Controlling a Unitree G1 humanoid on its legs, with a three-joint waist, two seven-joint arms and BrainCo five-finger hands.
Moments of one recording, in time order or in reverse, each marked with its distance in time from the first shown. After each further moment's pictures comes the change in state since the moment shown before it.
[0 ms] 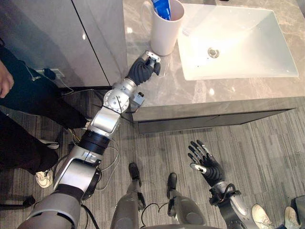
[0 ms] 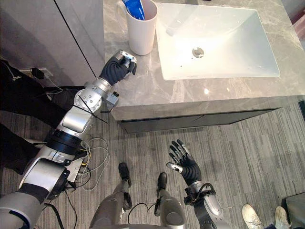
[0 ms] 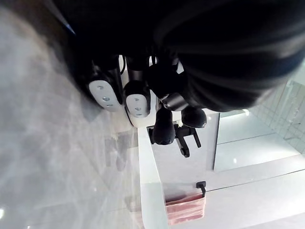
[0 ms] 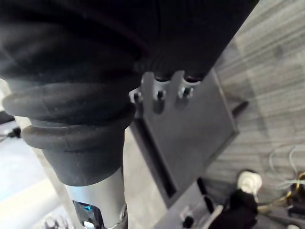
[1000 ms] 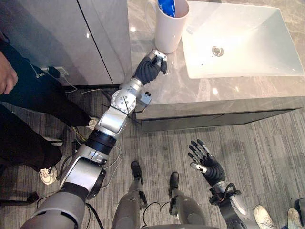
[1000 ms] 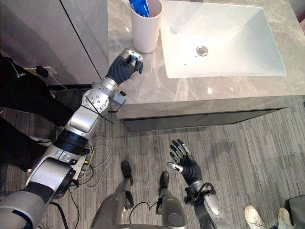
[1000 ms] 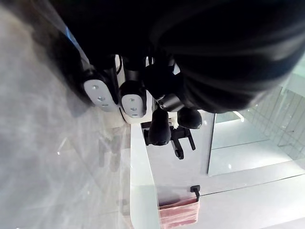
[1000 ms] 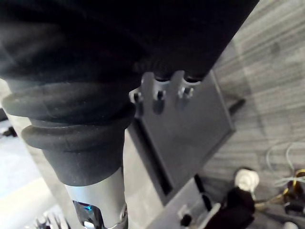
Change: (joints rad) left arm -0.055 -0.057 -0.019 0.033 -0.004 -0.004 0.053; right arm -0.007 0.000 -0.002 0.000 0.000 -0.003 -0.004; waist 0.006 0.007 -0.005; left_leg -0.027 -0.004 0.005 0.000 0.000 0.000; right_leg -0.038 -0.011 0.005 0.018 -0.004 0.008
